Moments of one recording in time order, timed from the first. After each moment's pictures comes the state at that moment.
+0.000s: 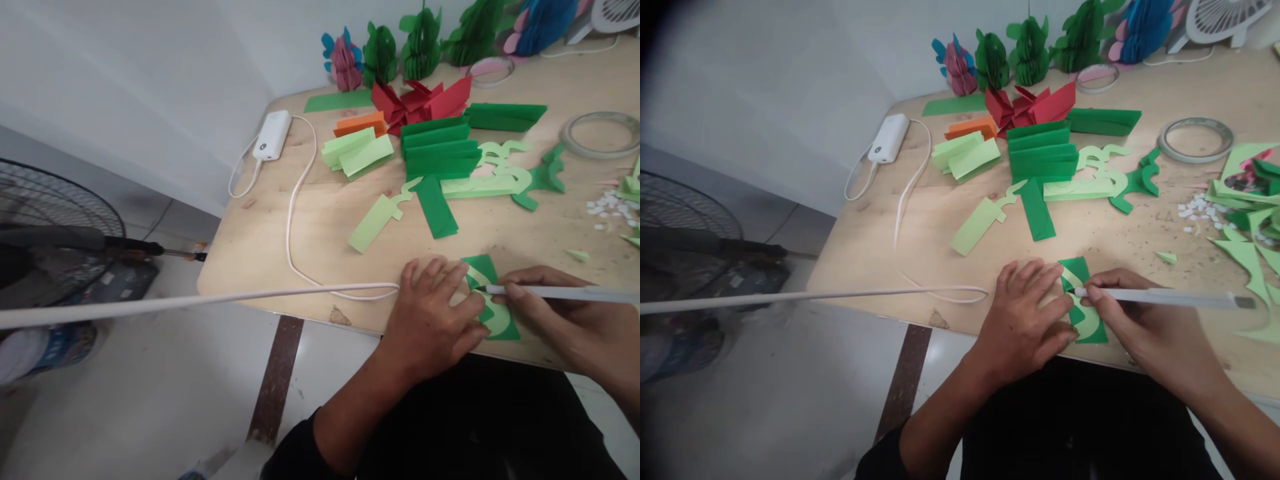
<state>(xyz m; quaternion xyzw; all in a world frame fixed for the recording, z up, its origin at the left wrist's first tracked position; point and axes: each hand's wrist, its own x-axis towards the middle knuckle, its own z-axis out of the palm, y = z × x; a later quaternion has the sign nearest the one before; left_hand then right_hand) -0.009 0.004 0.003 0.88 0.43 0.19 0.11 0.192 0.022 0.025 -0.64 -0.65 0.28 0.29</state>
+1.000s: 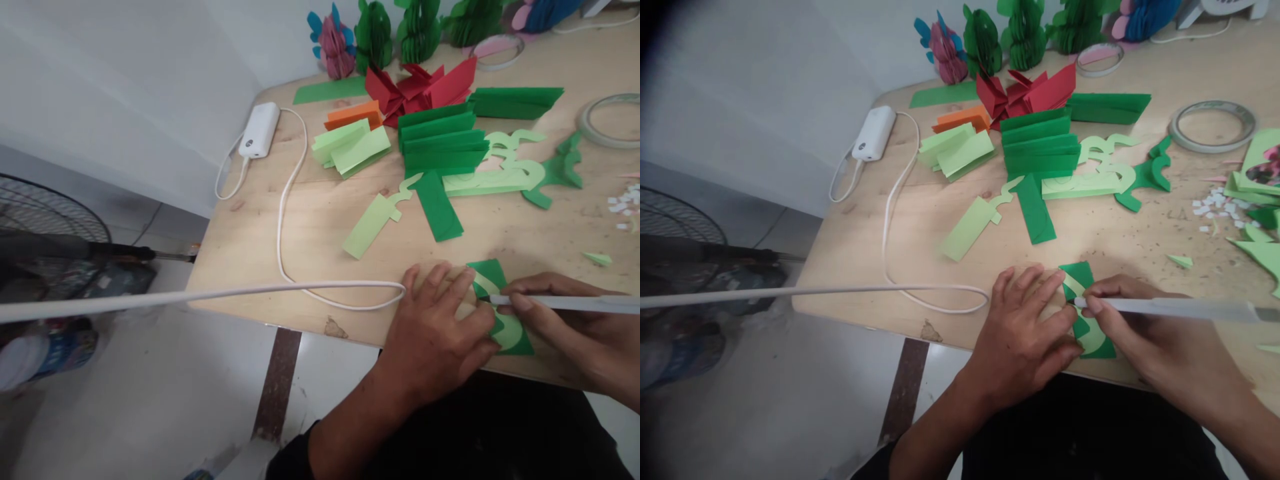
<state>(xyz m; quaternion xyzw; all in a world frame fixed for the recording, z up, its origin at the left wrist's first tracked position) -0.009 0.004 0.002 0.87 0.42 0.22 0.11 0.191 0.029 0.031 -0.61 -0.70 0.28 0.26</state>
